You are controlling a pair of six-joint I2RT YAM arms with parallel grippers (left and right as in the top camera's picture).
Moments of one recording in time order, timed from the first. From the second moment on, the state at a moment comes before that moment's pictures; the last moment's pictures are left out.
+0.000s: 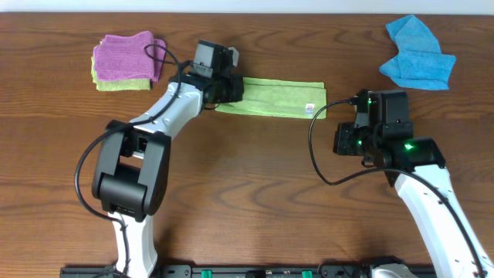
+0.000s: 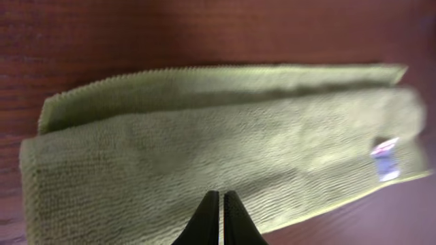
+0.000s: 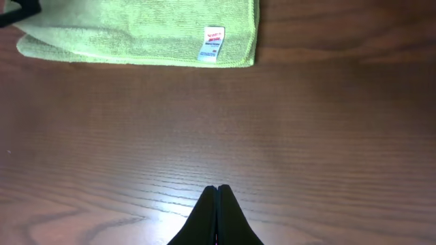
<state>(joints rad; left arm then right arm) -0.34 2.07 1.44 -0.35 0.33 -0.30 0.13 1.27 0.96 -0.72 -0.12 0.21</state>
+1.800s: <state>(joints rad) -0.38 2.17 1.44 -0.29 0.07 -0.11 0.01 1.63 0.53 0.35 -0.34 0.50</state>
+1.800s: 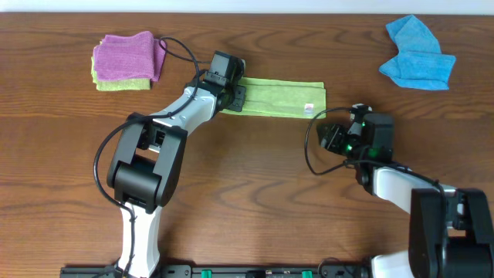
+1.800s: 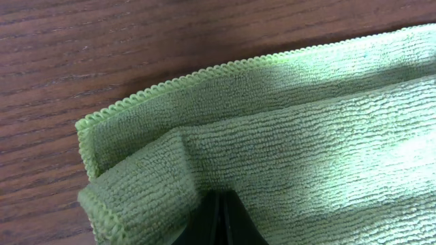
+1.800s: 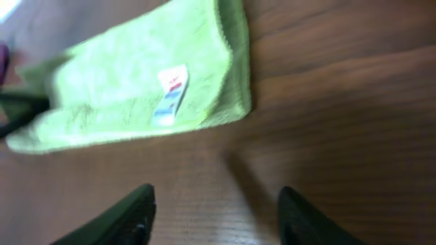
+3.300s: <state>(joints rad) -0.38 2.17 1.44 -0.29 0.07 -0.12 0.01 1.95 0.61 0.82 -0.60 0.98</state>
